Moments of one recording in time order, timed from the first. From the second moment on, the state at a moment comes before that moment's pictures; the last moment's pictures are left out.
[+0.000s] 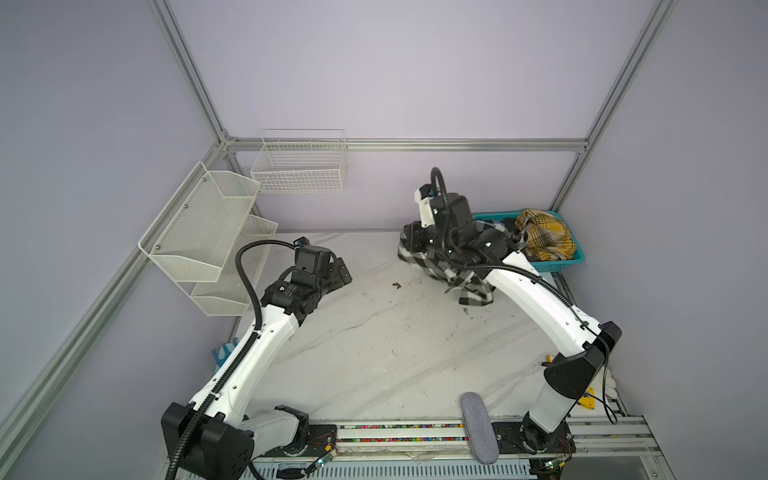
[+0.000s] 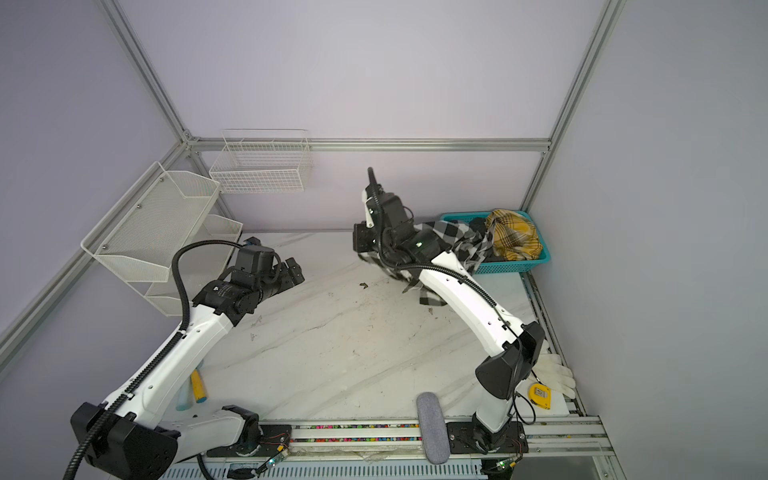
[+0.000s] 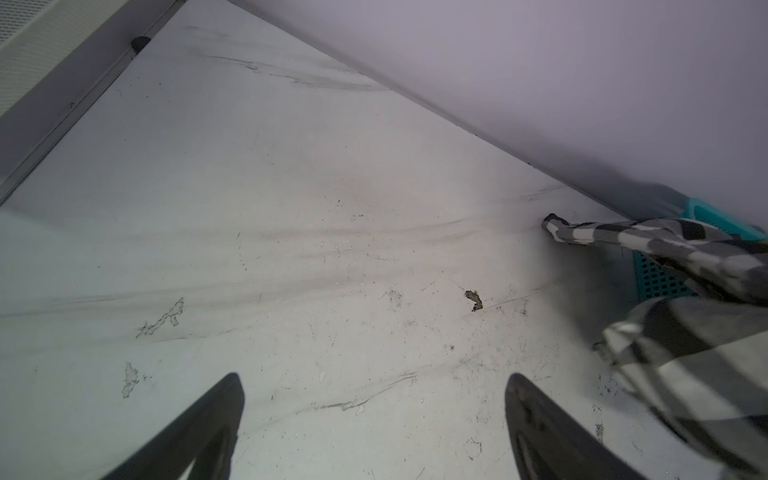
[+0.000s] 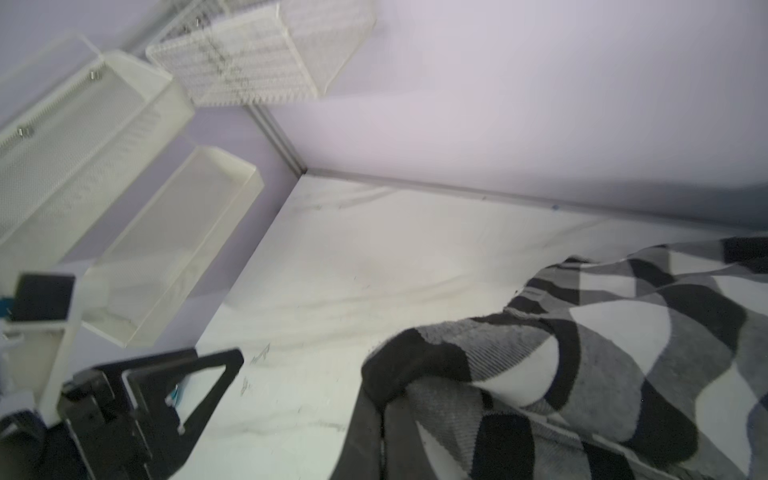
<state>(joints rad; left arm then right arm) -0.30 1.20 1.21 -0.73 -0.26 -0.67 0.80 1.74 1.89 -0.67 0.09 0.44</state>
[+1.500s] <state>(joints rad) -0.33 1.54 0.92 -0.36 0.27 -0.90 1.06 1.90 1.22 -0.62 0.30 0.78</state>
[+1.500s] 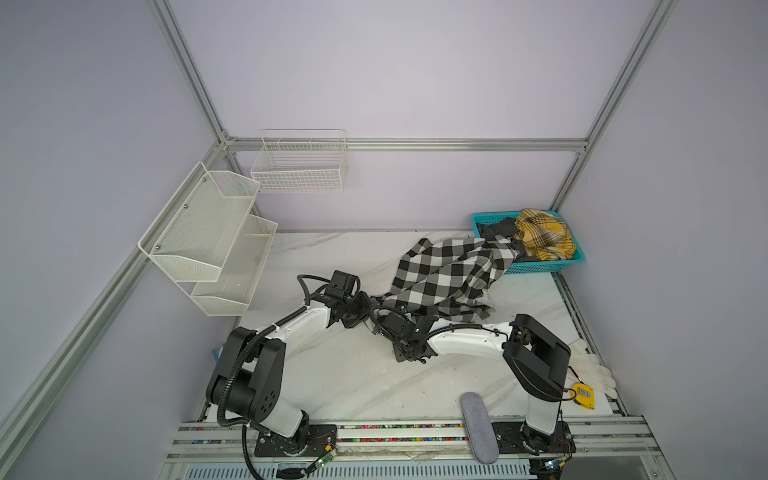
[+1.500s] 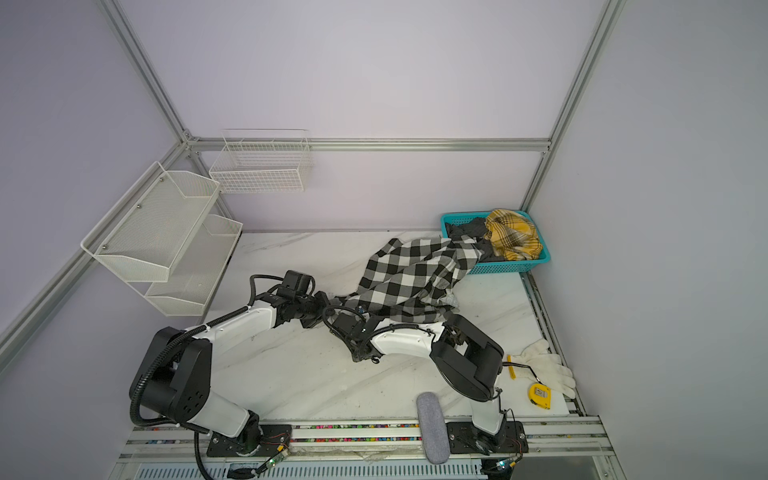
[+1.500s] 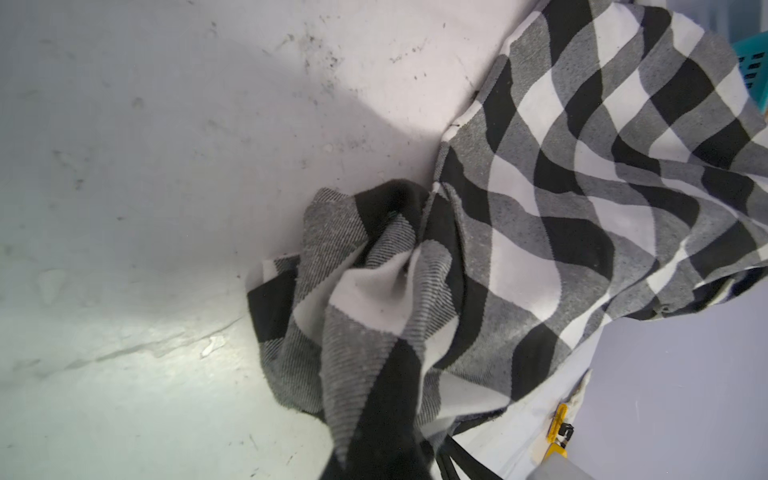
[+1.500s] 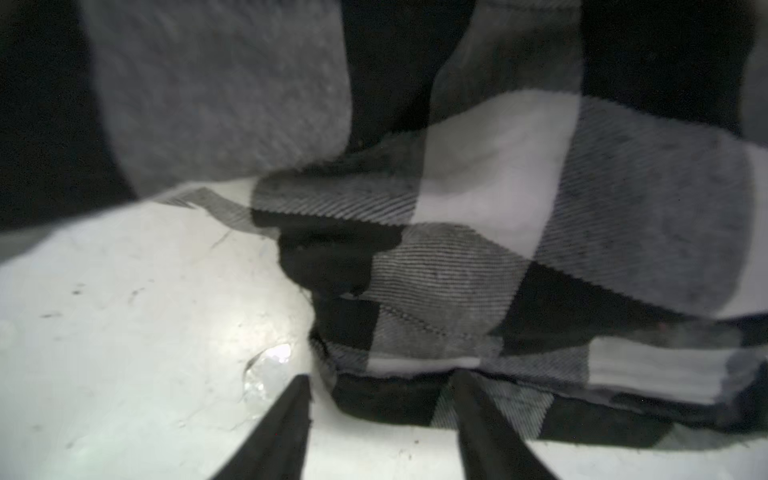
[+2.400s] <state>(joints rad) -0.16 1.11 1.24 -0.84 -0.31 -0.62 1.08 1.73 1.47 -0.60 0.16 0.48</state>
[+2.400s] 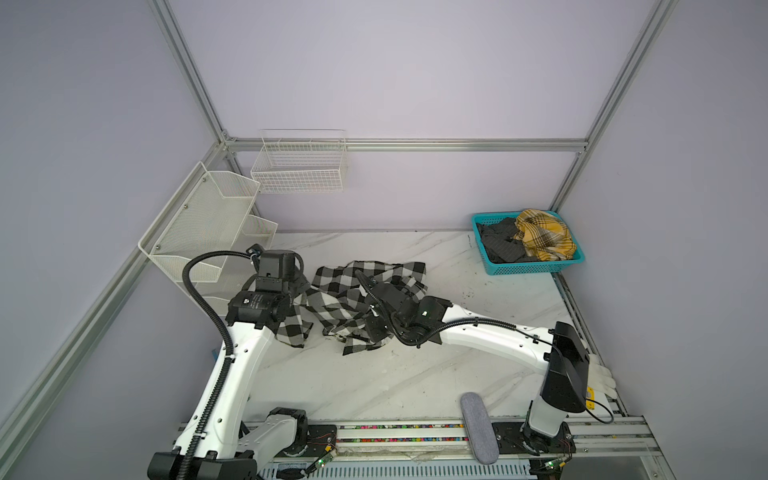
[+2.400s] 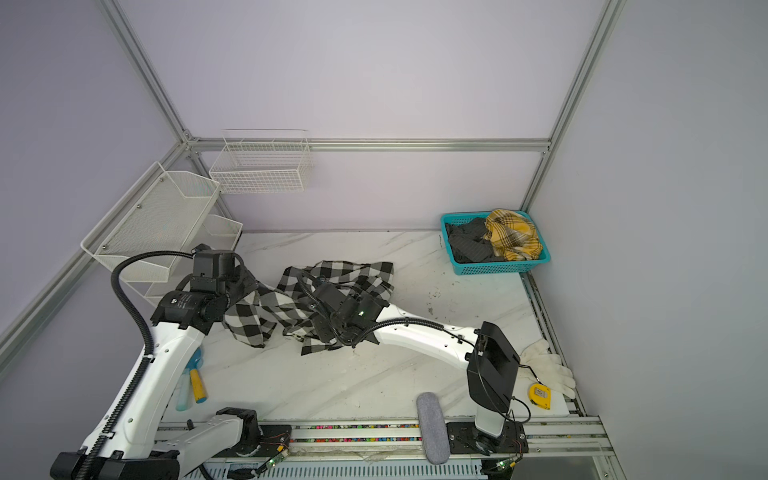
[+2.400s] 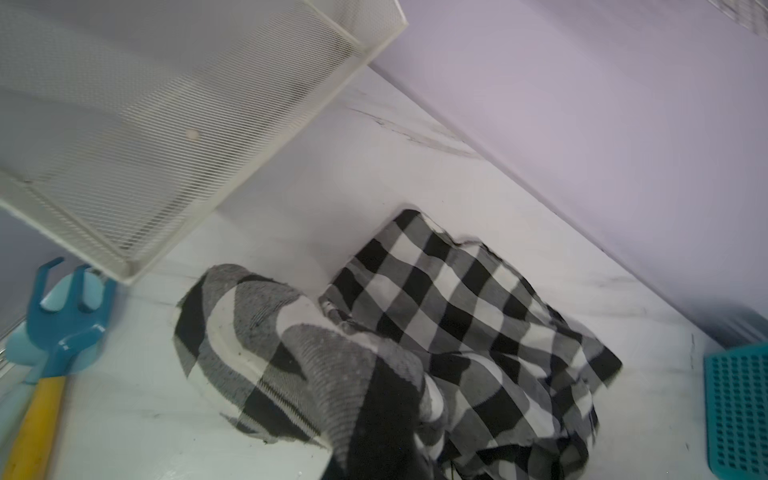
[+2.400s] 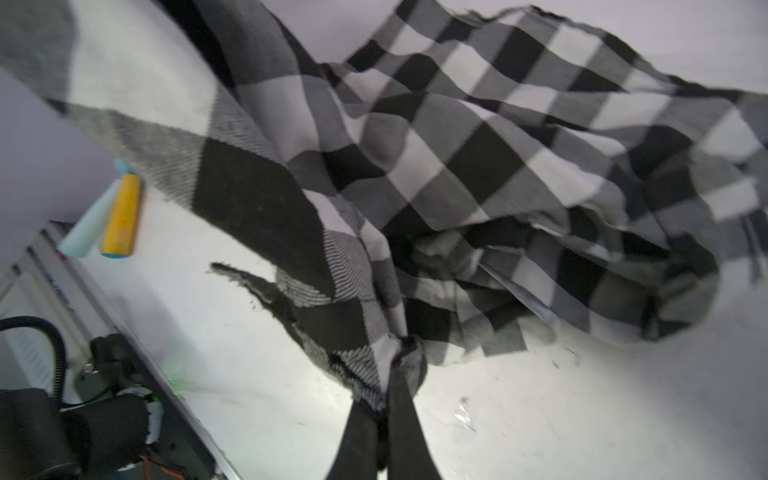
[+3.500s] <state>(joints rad) -0.21 1.41 0.84 -0.80 0.04 -0.71 0.81 1.75 1.21 -0.83 0.40 0.73</state>
